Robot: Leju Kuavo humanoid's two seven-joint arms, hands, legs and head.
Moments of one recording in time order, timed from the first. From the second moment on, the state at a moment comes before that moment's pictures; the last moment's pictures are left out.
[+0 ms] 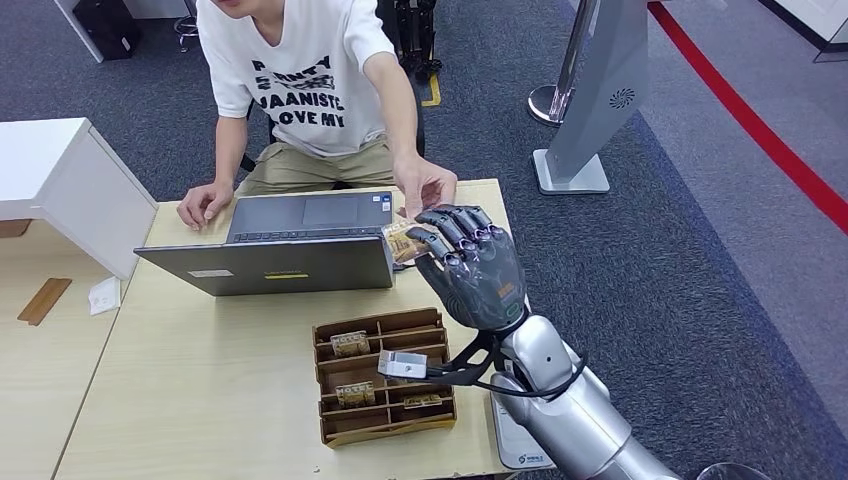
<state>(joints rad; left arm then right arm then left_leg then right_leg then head) -0.13 -0.19 0.77 -0.21 -1.03 0.08 0.06 -0.39 0.00 0.63 -1.44 1.19 -0.64 -0.16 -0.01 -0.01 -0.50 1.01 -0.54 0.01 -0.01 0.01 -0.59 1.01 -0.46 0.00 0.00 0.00</state>
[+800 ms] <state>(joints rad) -0.12 -0.19 0.77 -0.21 -1.03 0.09 0.06 -0.36 0.00 0.64 -1.43 1.10 -0.64 -0.16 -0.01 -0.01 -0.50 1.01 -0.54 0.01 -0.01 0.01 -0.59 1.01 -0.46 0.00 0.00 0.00</state>
